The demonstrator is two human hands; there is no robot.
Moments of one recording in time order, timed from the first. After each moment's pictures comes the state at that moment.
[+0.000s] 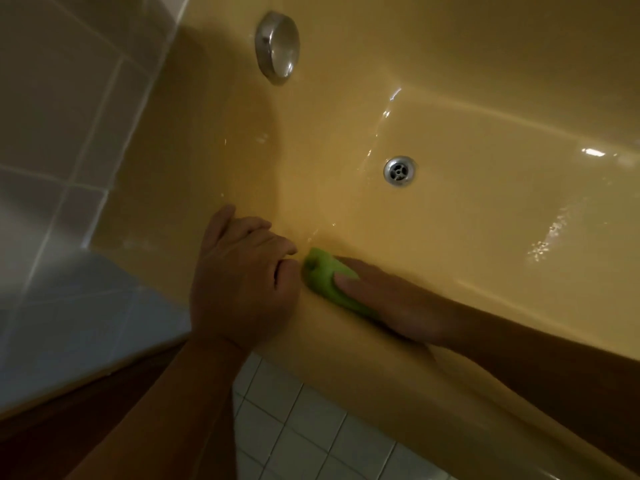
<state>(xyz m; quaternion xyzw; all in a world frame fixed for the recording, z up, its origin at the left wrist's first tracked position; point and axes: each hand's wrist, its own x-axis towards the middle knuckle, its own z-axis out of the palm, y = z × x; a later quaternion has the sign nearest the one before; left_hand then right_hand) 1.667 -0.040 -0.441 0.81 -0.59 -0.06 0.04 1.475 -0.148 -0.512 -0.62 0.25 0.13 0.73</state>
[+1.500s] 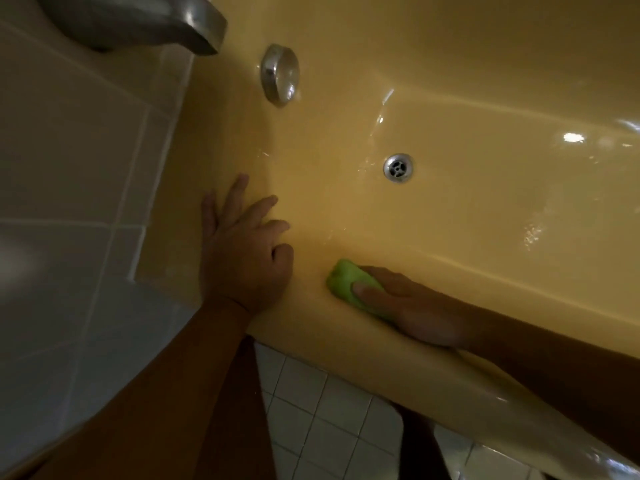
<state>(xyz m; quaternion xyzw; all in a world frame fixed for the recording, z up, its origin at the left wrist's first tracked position) 1.725 -0.065 -0.428 0.79 -0.60 -0.09 -0.05 1.477 -0.140 -0.481 -0.60 0.32 0.18 0.71</state>
